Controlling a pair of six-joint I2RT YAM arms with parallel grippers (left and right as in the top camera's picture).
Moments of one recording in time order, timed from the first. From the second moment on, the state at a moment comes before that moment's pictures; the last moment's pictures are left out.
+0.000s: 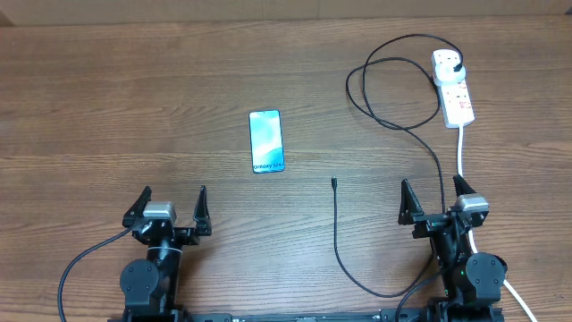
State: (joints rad) left arm 0.01 0.02 0.01 -0.07 0.04 -0.05; right arm -0.02 0.01 0.02 -0.02 -0.14 0.08
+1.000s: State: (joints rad) left arm 0.02 0.15 0.37 0.19 0.15 -0.03; right arm -0.02 0.01 0.02 -0.03 -0.14 0.08
